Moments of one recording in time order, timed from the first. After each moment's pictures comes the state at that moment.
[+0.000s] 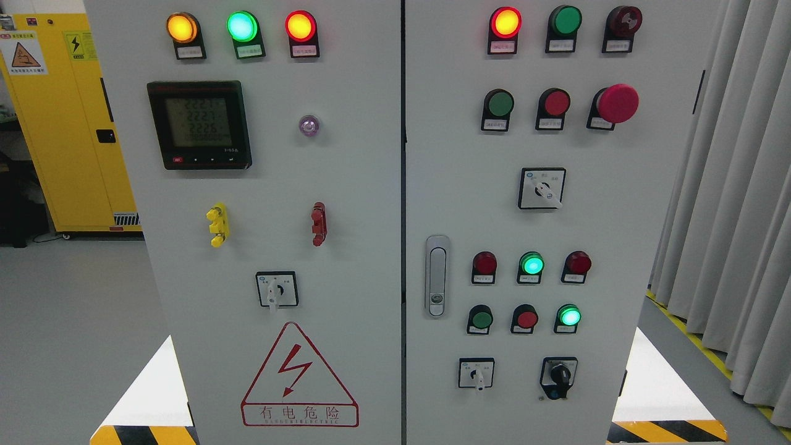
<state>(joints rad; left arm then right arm) 0.31 0.00 0.03 -1.56 0.00 -0.24 0.06 0.10 0.12 -0.16 -0.19 0.12 0.01 -0.20</state>
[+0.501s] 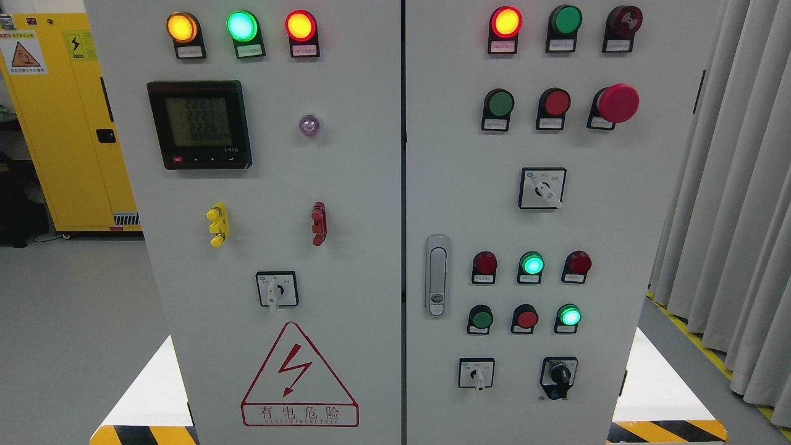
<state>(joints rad) 0.20 0.00 0.04 -1.76 0.00 -0.15 0.08 0.10 0.12 -0.16 -0.19 0.12 0.01 -0.20</state>
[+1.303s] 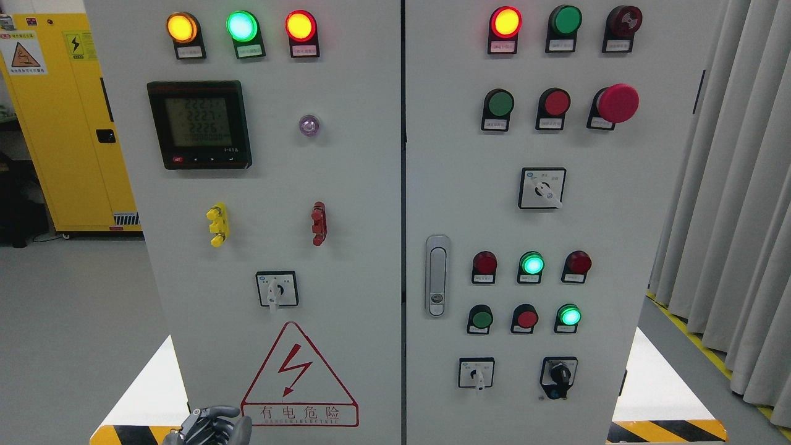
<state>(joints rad) -0.02 -0.01 0.04 -1.90 -0.01 0.11 0.13 0.10 0.12 -0.16 -0.19 0.12 0.01 -0.20</state>
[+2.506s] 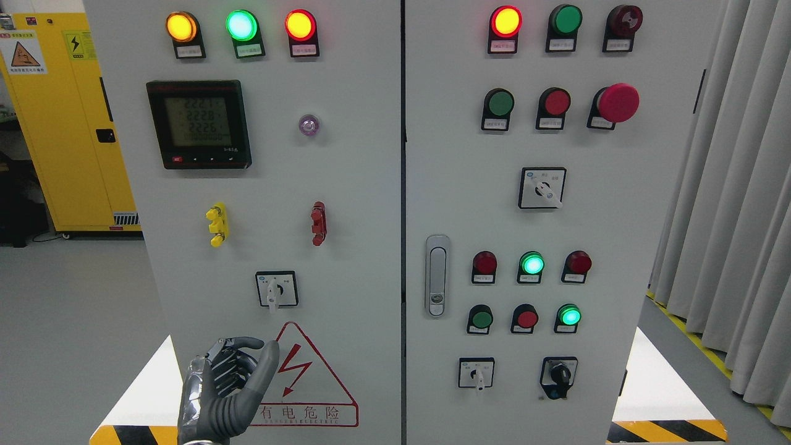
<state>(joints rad) -0.23 -0.10 0.01 -1.94 -0.16 0.36 0.15 0.10 0.12 -0.16 -0.19 0.12 0.01 -0.20</state>
